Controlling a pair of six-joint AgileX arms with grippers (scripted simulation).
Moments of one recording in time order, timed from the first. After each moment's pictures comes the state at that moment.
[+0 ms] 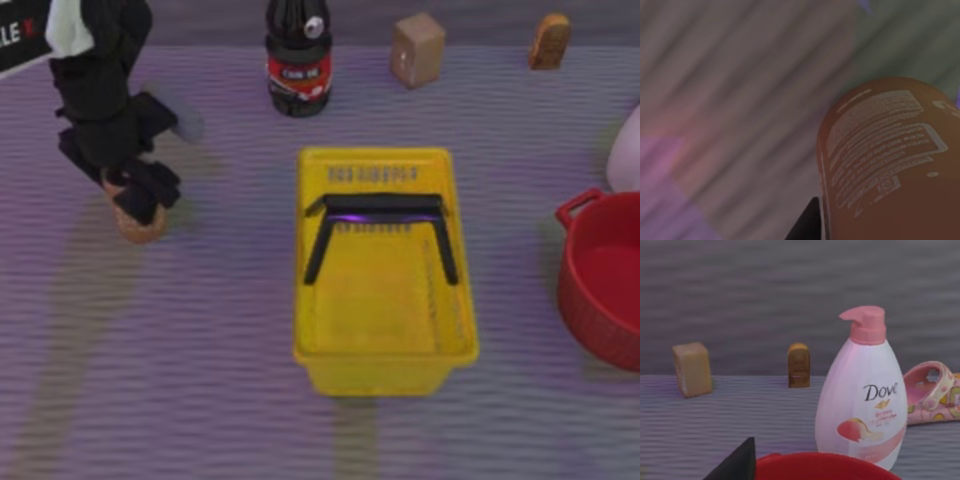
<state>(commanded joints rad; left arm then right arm) -0.18 2.34 1.87 -1.10 0.00 0.64 0.00 0.00 0.00 0.00 0.00 0.00</state>
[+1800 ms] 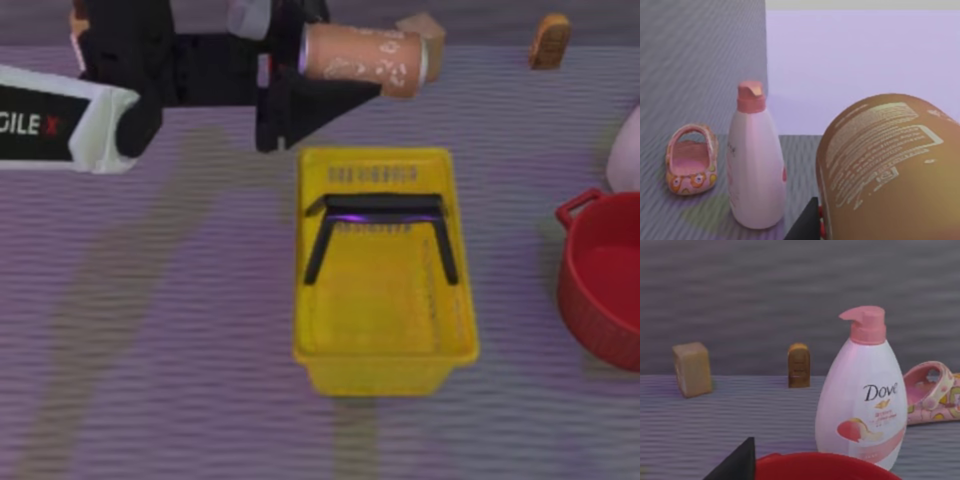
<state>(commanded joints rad) -0.33 2.07 1.27 0.75 1.27 0.04 0.00 0.00 0.00 0.00 0.00 0.00</state>
